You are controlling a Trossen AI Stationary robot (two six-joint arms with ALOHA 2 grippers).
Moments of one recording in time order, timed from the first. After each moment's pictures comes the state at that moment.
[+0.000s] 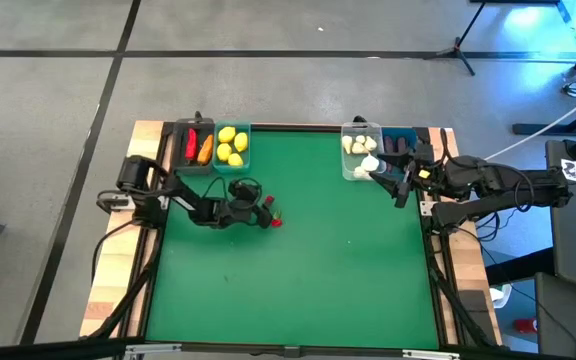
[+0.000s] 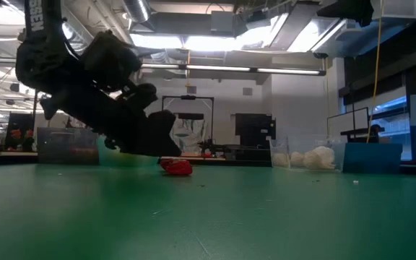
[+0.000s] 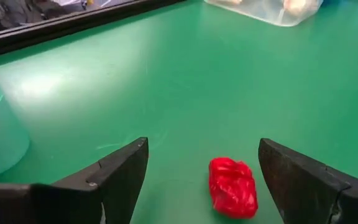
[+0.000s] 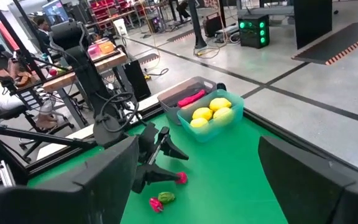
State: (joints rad) left arm -0.04 1.83 0.47 0.78 -0.75 -0.46; right arm 0.14 0.66 0.85 -0.38 0.49 0.40
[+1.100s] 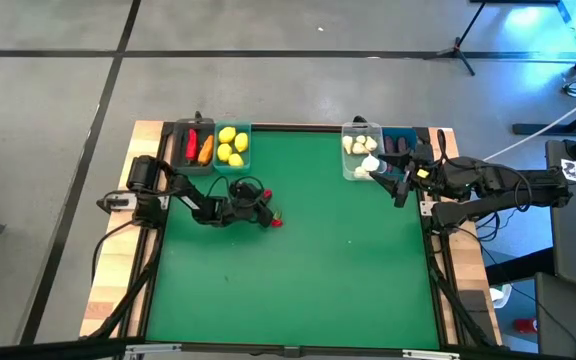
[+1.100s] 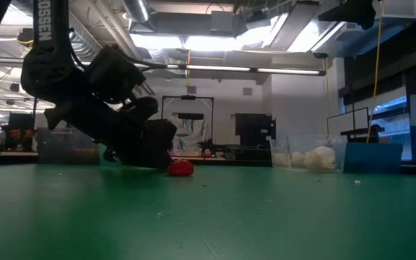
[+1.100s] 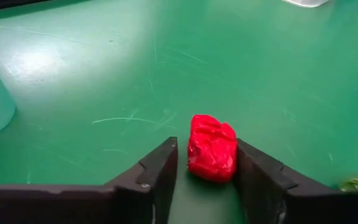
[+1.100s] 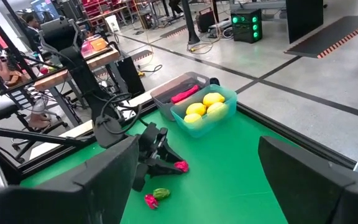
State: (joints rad) left arm 0.00 1.91 0.47 0.81 -0.69 -0.55; right arm 0.14 0.66 0.86 -0.42 0.51 0.43
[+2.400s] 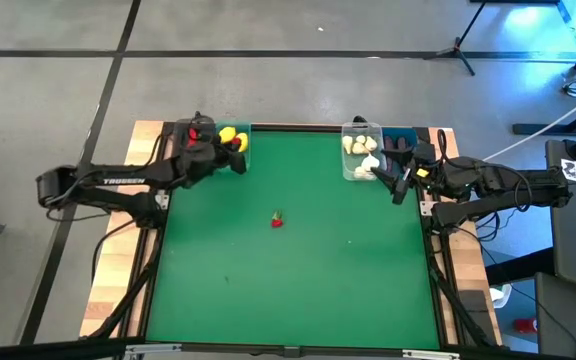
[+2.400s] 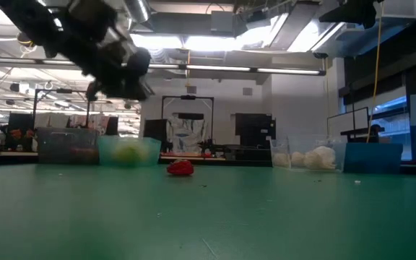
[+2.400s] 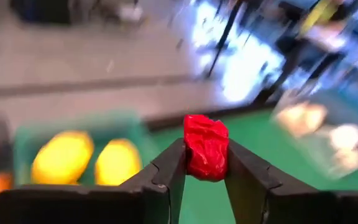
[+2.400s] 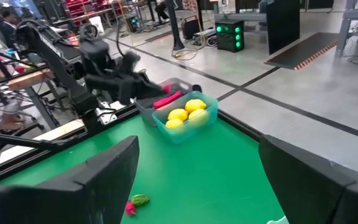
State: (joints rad) left arm 0.38 1.08 0.47 0.23 -0.57 -0.52; right arm 0.14 0.66 0.86 -0.42 0.58 0.37
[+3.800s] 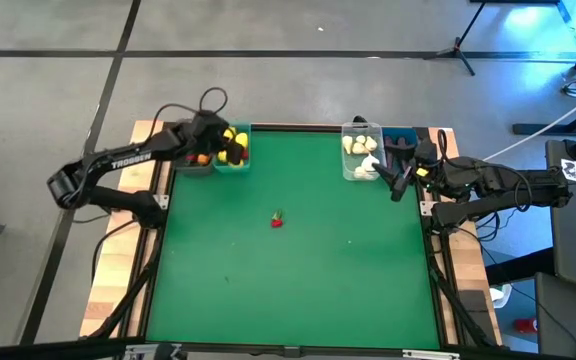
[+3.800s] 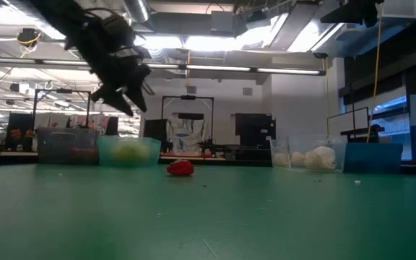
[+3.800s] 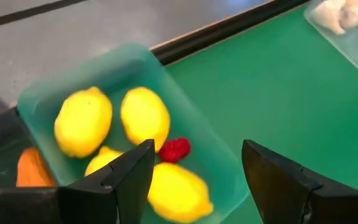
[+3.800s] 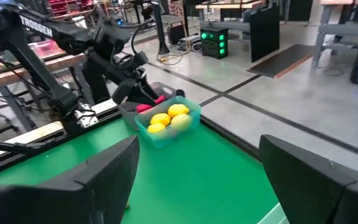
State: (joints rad) left arm 0.70 1.20 0.74 -0.31 -0.11 -0.31; right arm 0.14 0.66 0.86 -0.42 0.65 0.32
